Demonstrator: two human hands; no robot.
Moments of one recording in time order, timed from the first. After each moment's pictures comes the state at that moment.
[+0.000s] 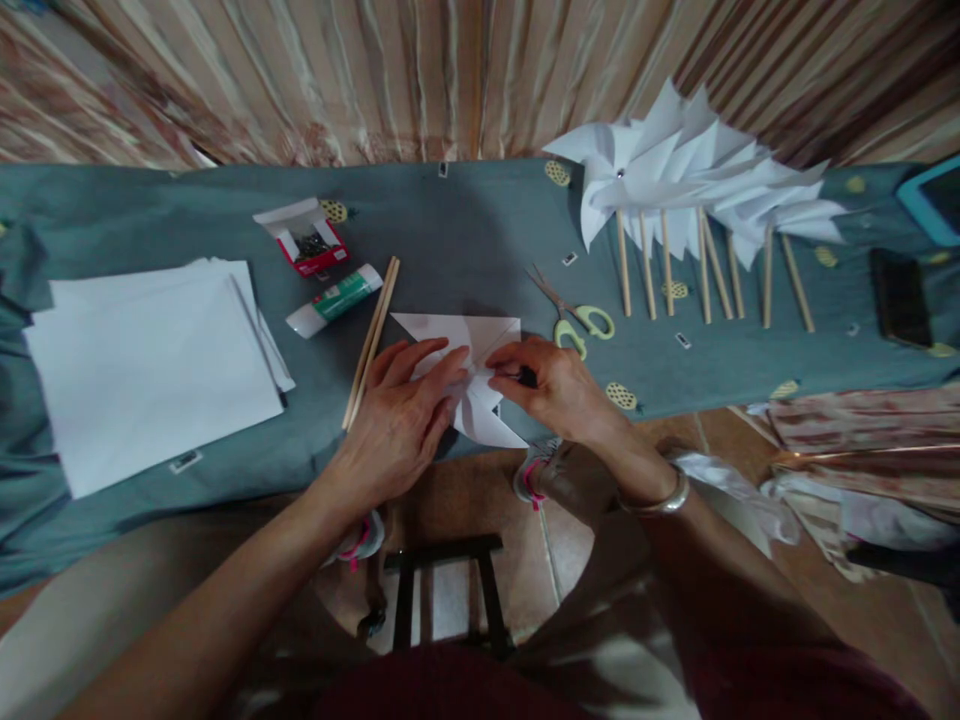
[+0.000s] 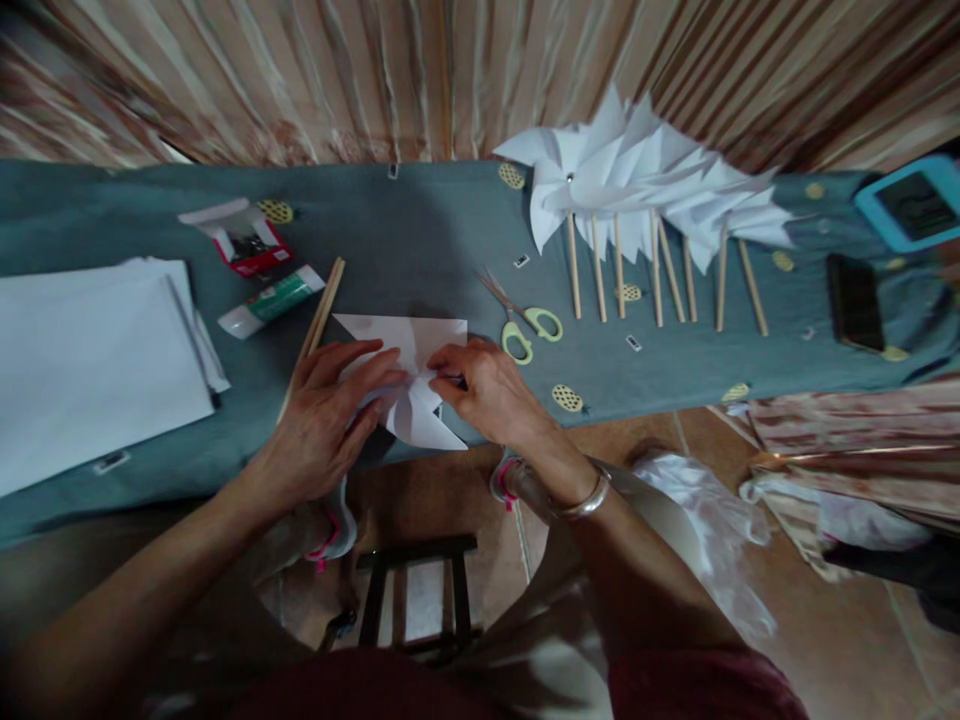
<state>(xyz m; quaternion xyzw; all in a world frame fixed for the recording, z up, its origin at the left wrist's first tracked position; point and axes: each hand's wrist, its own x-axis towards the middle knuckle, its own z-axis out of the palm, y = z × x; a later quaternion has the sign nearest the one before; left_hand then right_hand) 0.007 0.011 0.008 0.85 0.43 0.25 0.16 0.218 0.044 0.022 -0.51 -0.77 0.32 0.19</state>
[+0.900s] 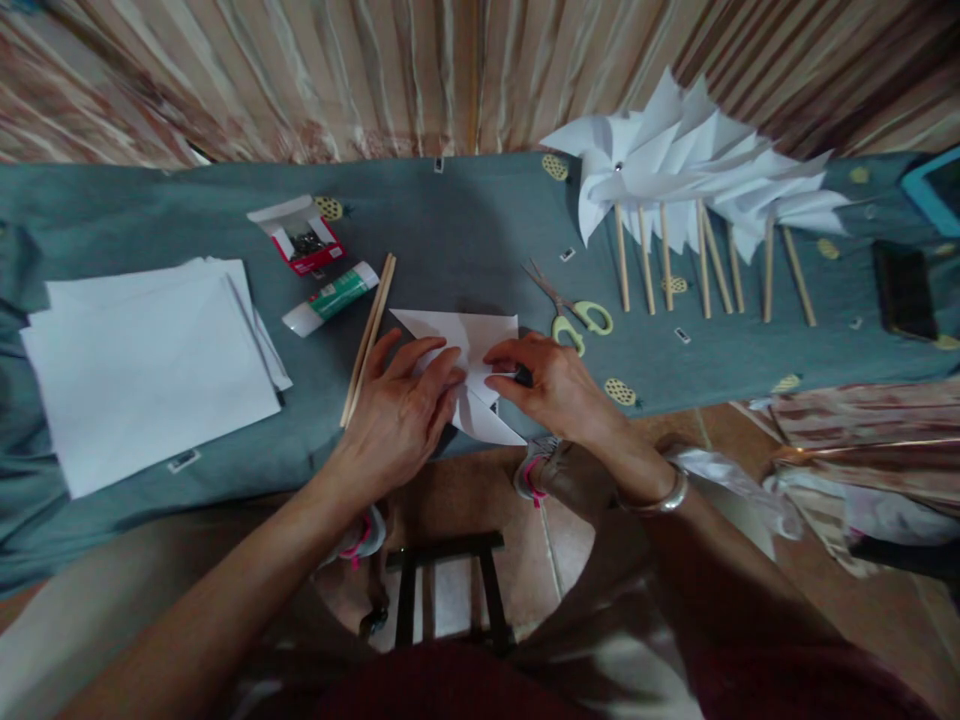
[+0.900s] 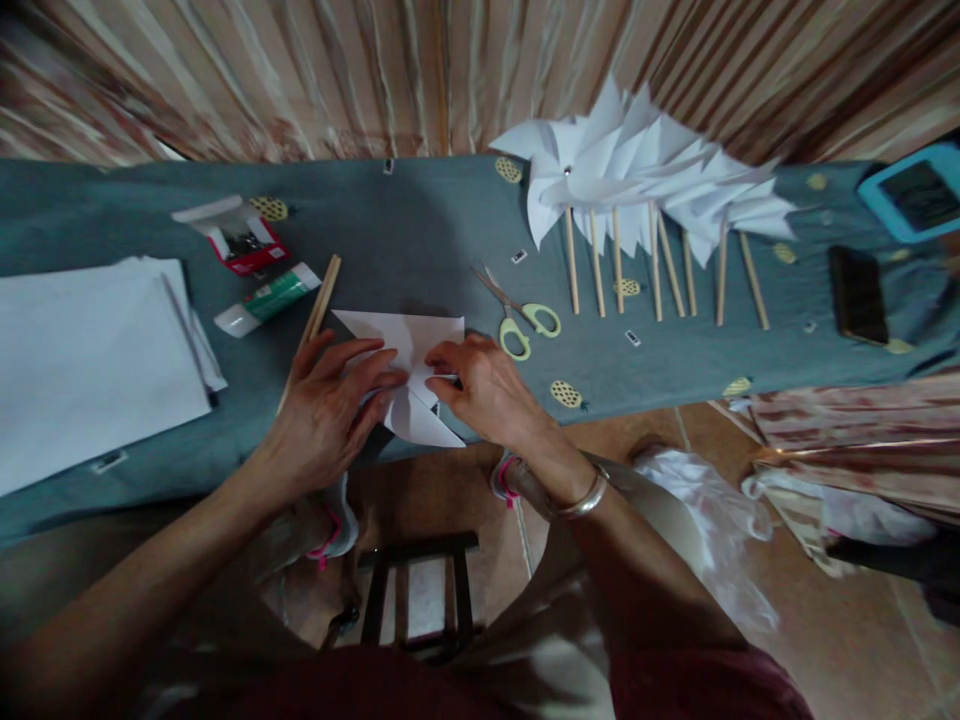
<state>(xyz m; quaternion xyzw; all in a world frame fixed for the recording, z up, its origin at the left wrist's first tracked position) 0.011 0.016 0.008 0.86 0.44 0.22 0.13 0.217 0.042 0.023 -0.52 -0.79 0.29 0.17</state>
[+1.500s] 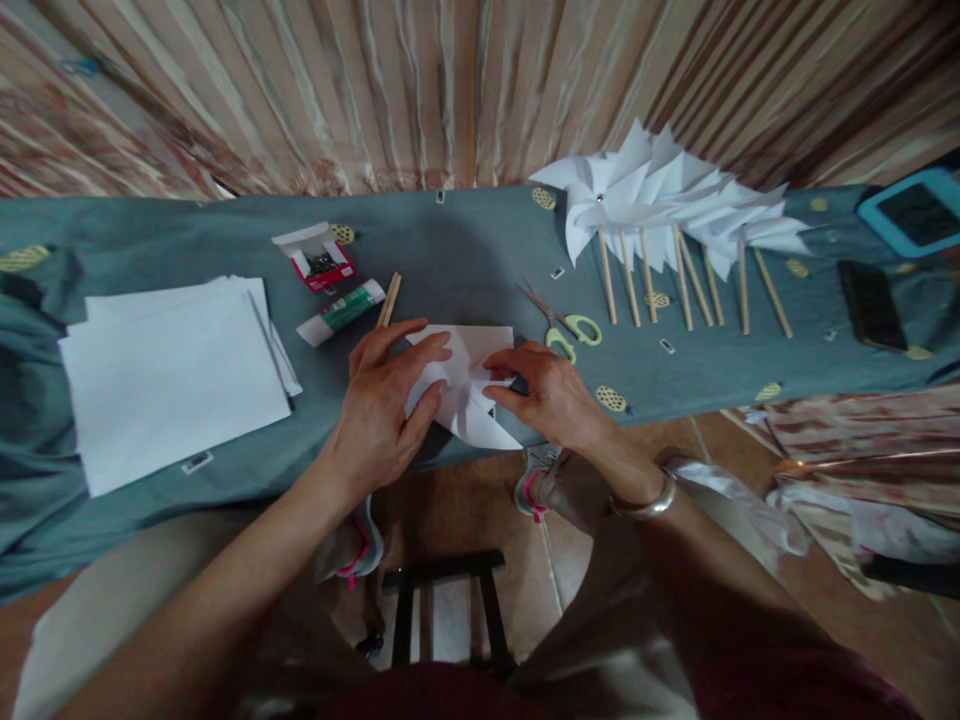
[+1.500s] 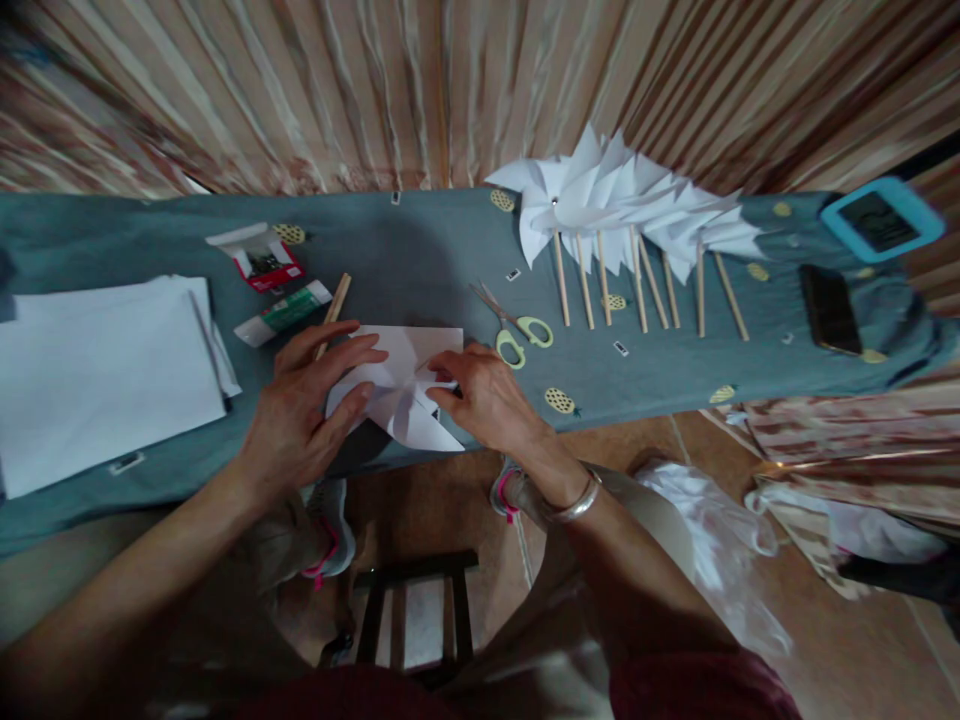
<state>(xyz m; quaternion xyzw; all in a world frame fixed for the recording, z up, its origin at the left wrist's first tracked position) 0.002 0.018 0.027 0.82 0.46 0.30 0.14 0.220 0.039 0.021 -0.50 -0.80 0.25 0.20</state>
